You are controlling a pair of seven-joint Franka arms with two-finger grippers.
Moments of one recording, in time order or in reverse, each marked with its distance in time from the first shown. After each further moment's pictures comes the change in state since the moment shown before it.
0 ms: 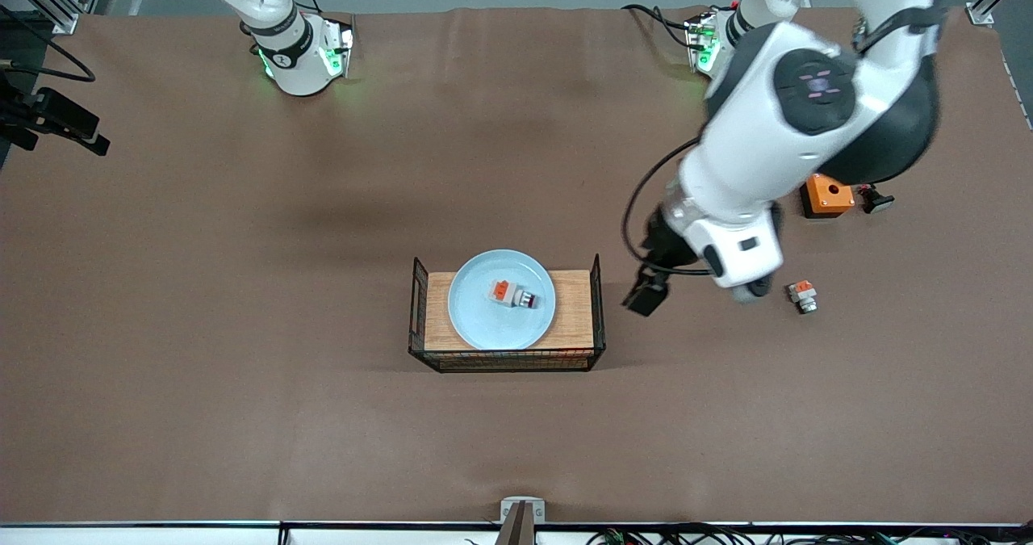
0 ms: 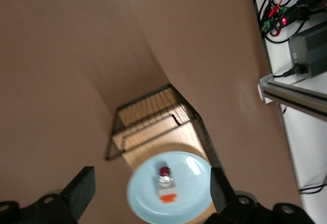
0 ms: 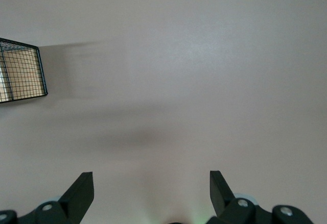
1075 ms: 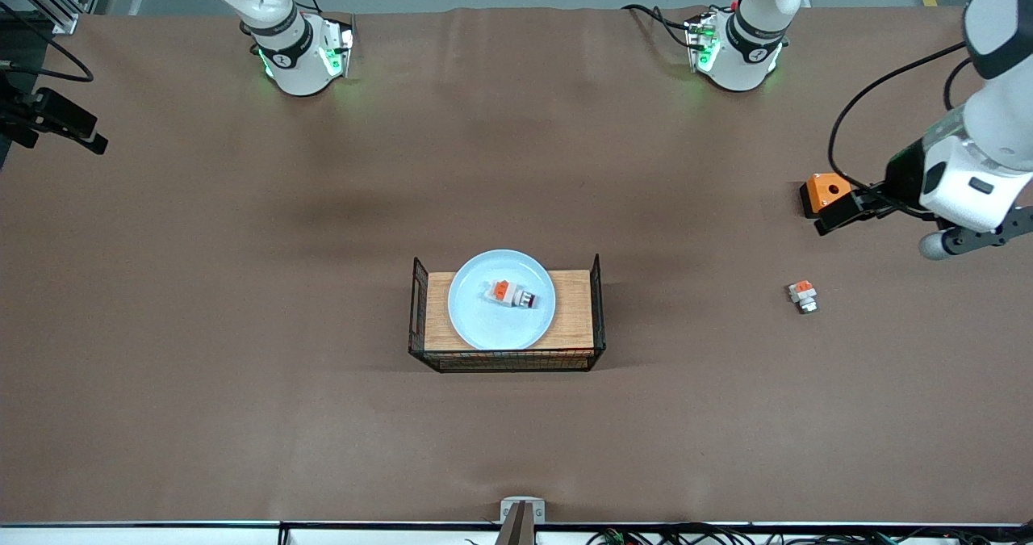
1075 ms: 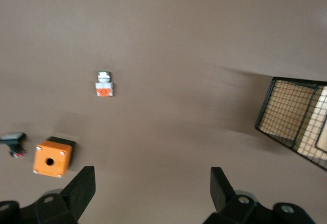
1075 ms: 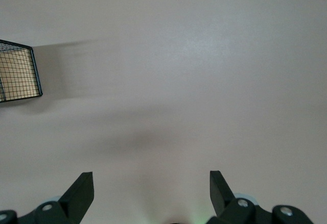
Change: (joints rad) left arm 0.395 -0.377 0.001 -0.476 -0.012 -0.050 1.195; right arm -0.020 -0.041 -0.004 -0.072 -0.001 0.037 -0.010
